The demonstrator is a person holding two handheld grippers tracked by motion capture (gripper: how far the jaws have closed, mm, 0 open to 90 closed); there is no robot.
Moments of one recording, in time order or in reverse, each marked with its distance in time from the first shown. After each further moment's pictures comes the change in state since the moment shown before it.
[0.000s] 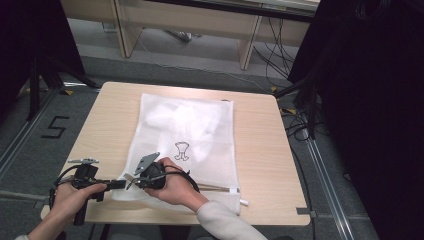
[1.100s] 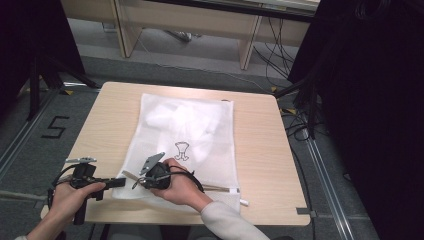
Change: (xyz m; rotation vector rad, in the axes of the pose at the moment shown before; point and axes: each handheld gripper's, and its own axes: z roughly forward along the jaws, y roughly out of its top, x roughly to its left) left arm -0.003 0.002 -0.006 -0.045 -0.020 -0.003; right arm -0.005 -0.012 -0.003 0.030 -0.008 0.035
